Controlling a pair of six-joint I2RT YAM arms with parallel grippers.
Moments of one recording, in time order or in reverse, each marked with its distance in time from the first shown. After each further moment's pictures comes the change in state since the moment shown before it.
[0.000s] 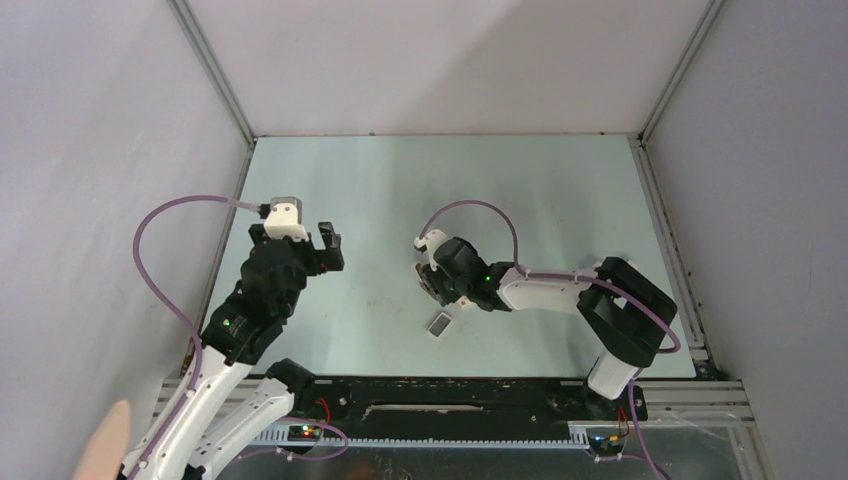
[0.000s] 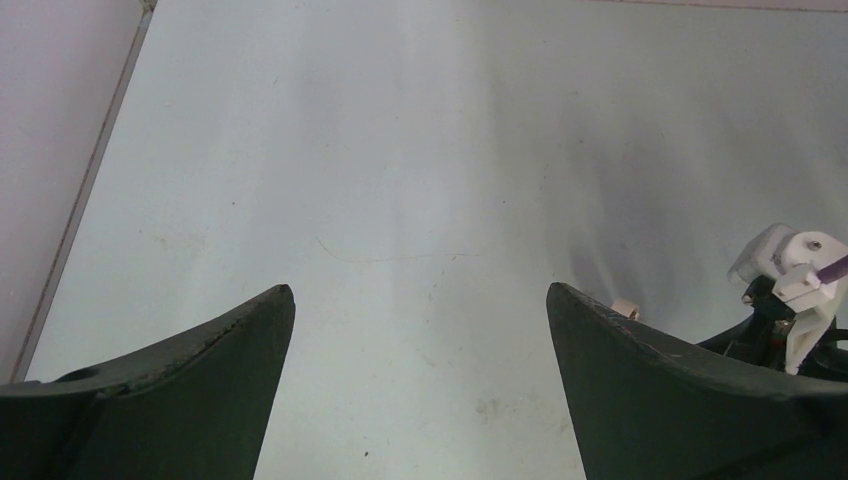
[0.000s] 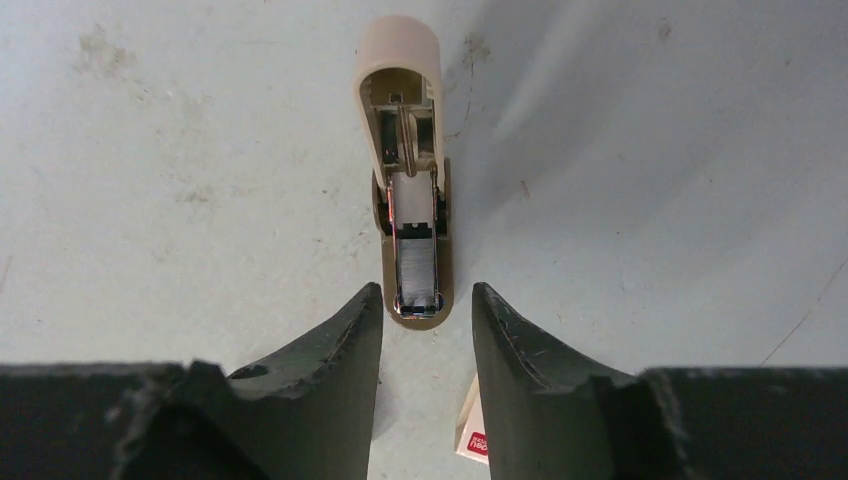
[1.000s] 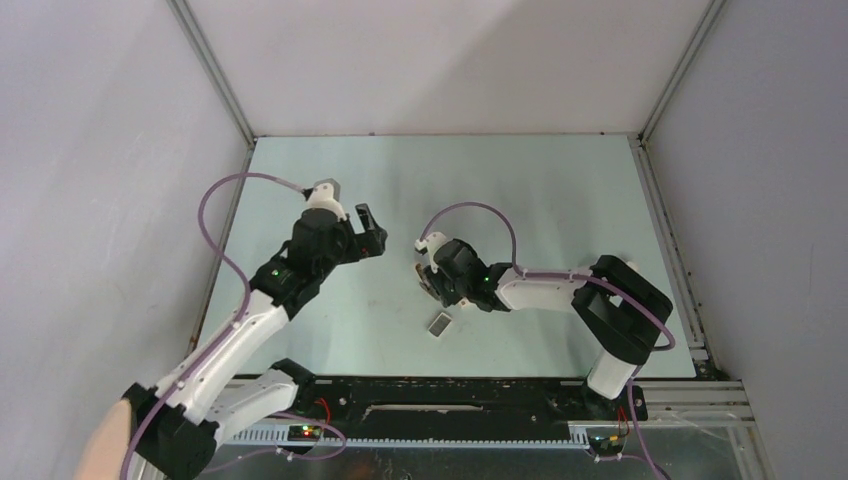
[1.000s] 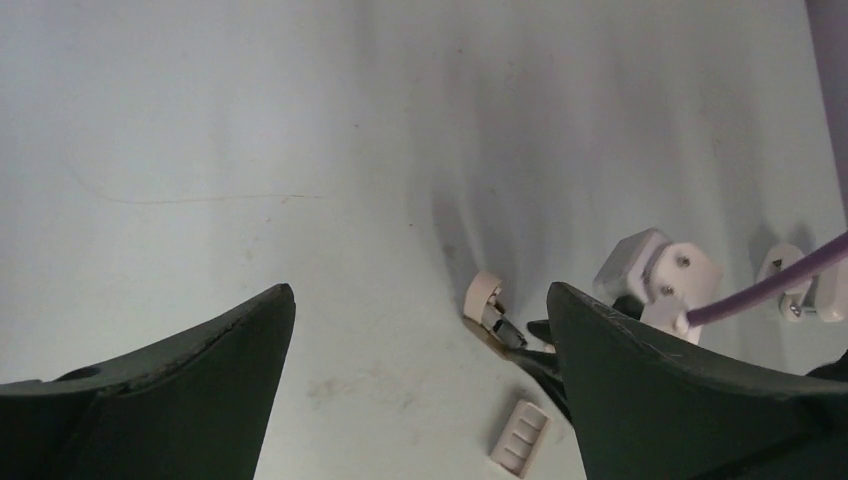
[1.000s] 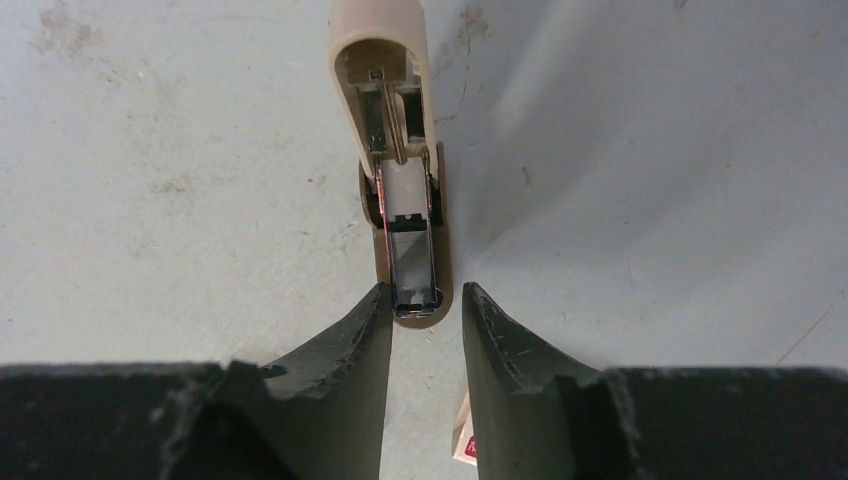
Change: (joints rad) left arm 0.005 0.299 0.010 0.109 0.234 -0.310; right arm -0.006 0.009 -0.002 -0.003 -0.003 0.003
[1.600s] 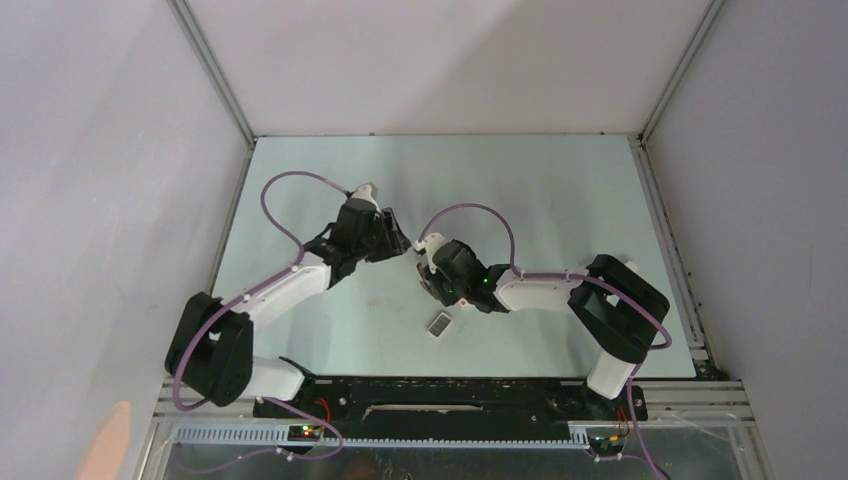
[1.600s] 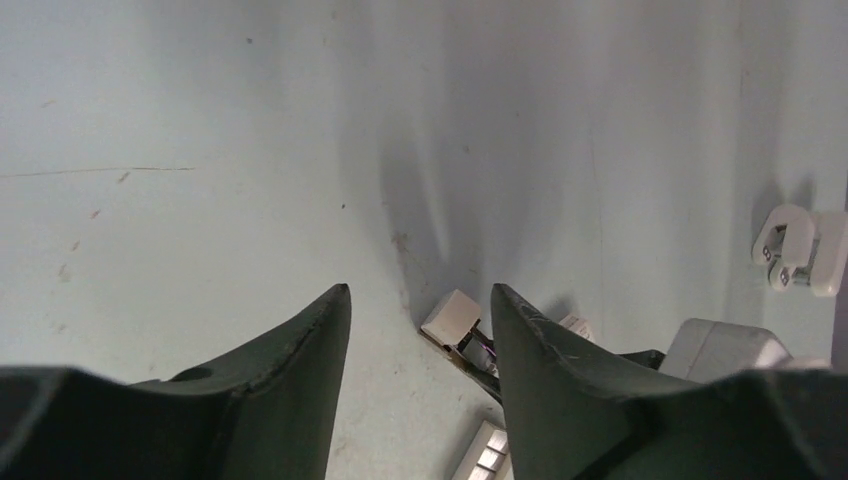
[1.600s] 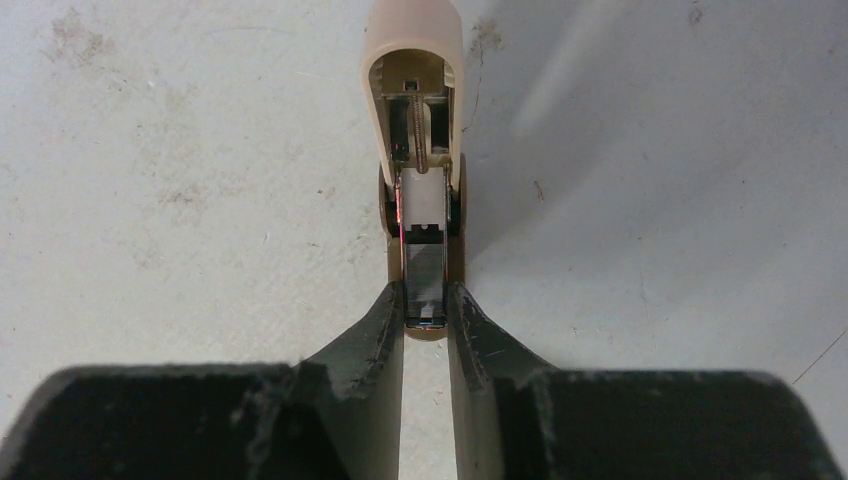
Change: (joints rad) left arm 0.000 0.427 0.000 0.237 0.187 -0.137; right arm 0.007 0.022 -0.011 0.045 -0.004 -0.002
